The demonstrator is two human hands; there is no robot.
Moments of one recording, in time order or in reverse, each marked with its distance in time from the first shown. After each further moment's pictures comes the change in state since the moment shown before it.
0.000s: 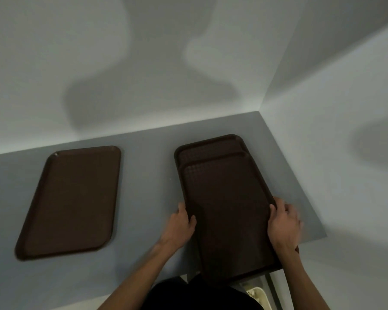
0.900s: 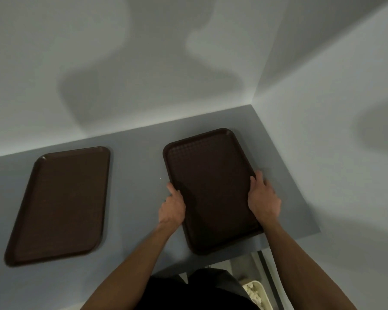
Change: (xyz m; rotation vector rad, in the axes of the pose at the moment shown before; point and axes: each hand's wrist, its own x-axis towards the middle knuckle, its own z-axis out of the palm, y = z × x) left_hand 0.055 0.025 0.013 0.313 0.099 -0.190; right_hand 0.065 -0.048 0.012 0.029 -0.193 -0.034
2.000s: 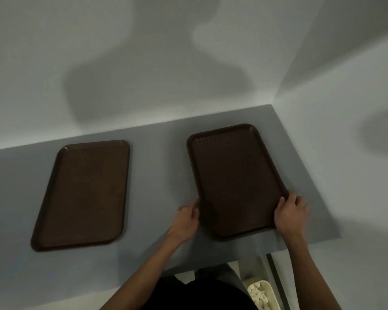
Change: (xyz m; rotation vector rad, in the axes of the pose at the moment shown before) left_hand -0.031 -0.053 -0.003 -0.544 -0.157 0.208; right_hand -0.036 0.039 0.019 0.067 0.138 0.110
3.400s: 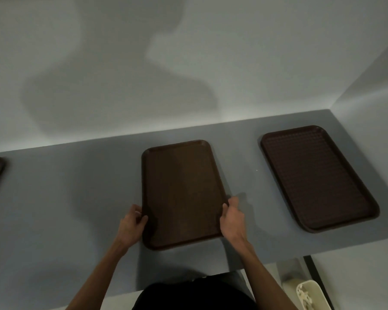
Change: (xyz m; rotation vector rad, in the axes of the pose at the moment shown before) left_hand -0.099 -0.313 -0.361 0.051 0.252 -0.204; right_hand -0.314 -0.360 0.113 0.279 -0.417 -0.134
